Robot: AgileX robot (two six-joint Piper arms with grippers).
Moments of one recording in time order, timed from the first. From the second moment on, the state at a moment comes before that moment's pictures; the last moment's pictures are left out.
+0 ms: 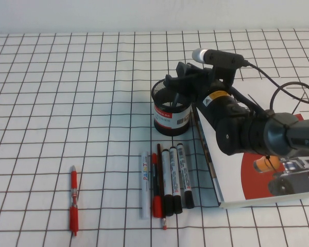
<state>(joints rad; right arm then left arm) 0.60 2.07 -1.24 0.33 -0.67 0.21 0.09 -0.01 0.03 -0.07 0.38 0.12</state>
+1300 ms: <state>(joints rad) 0.62 1.70 -1.29 0.48 0.54 0.10 0.09 -0.01 0.03 -0.07 0.38 0.12</state>
